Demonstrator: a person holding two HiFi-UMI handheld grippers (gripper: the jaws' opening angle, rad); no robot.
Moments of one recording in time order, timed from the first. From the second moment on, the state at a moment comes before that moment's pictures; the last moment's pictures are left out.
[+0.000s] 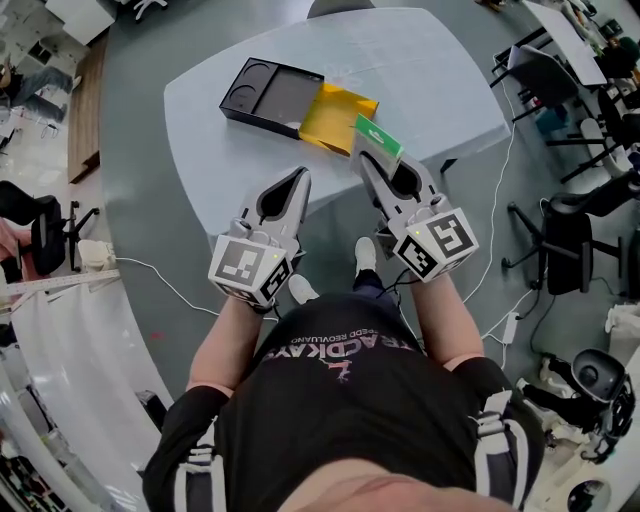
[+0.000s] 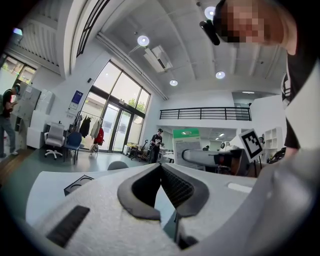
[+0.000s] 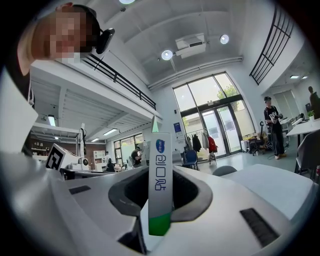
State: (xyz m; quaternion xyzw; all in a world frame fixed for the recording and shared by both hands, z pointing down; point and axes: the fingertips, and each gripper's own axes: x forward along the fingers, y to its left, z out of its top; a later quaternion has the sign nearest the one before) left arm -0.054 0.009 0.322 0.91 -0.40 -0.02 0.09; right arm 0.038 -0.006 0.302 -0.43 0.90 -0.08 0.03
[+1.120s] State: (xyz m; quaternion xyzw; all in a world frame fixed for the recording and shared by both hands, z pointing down) left arm 0.005 -0.048 0.330 0.87 -0.49 -0.01 0.09; right arm 0.086 -0.090 0.308 -0.33 0.94 -0.09 0.03
